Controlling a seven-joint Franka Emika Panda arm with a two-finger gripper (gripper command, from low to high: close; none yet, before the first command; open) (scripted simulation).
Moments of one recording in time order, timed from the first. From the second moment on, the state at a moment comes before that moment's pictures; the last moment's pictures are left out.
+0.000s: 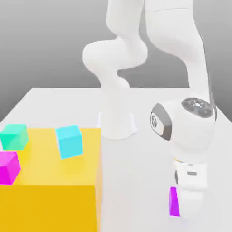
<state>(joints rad) 0.46 0.32 -0.05 -2.52 0.04 2.84 -0.29</state>
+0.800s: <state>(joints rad) -0.03 0.07 -0.38 -1.99 0.03 2.06 -0.39</state>
